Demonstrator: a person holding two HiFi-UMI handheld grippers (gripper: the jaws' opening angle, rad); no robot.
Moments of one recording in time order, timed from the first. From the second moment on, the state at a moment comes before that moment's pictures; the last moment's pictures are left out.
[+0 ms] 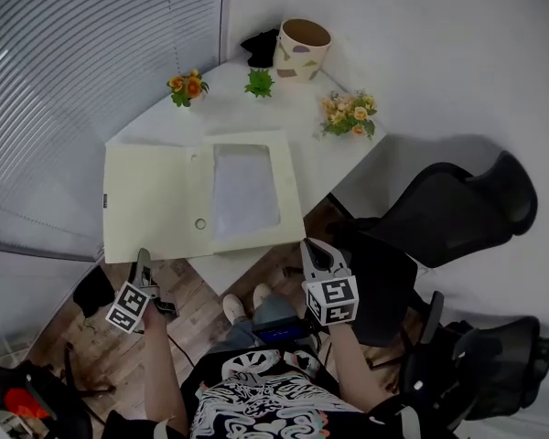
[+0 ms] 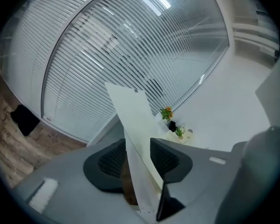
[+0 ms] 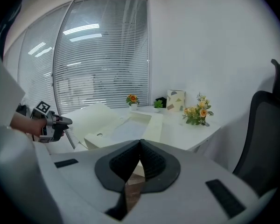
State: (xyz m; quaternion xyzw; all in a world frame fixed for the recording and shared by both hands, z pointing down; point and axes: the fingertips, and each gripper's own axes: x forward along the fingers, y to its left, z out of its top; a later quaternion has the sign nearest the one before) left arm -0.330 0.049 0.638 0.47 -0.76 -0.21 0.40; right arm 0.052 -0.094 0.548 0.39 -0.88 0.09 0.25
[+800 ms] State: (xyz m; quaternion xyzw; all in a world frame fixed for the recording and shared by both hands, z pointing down) left arm -0.331 0.039 0.629 0.47 -0.77 -0.21 0.39; right arm 0.050 -0.111 0.608 0.36 -0.87 0.13 0.30
